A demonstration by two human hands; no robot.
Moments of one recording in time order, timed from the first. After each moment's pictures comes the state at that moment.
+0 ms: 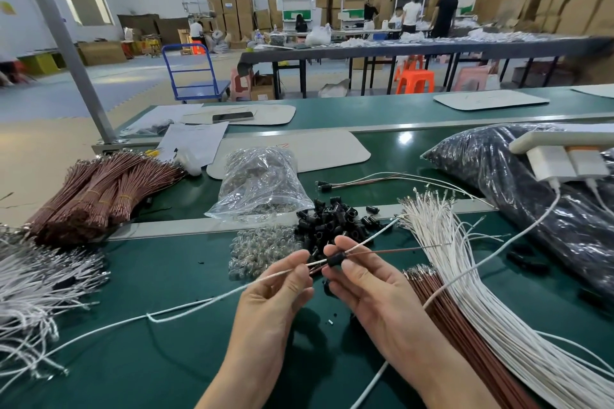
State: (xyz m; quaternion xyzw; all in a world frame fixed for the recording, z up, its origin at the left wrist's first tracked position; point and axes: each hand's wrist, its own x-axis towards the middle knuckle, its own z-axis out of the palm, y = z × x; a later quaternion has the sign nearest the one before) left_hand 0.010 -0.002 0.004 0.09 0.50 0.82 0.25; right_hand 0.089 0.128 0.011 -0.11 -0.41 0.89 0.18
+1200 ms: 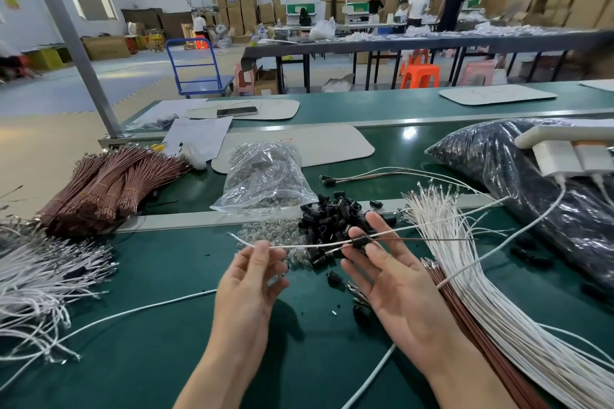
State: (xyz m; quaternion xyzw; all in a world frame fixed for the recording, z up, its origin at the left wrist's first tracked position) left_hand -0.010 -0.017 0.004 0.06 0.51 0.84 0.19; right_hand 0.097 0.140 0.011 -0.09 -0.36 0.90 0.22
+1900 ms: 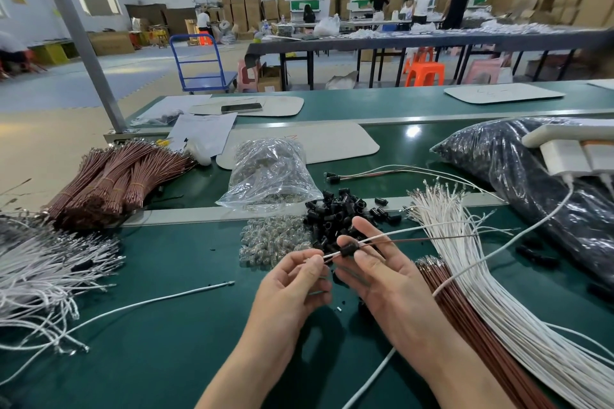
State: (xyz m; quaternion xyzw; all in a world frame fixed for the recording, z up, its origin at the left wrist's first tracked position) left_hand 0.011 -0.004 0.001 0.11 0.51 0.80 0.30; right_hand 0.094 0.126 0.010 -0.10 -0.45 0.87 0.20
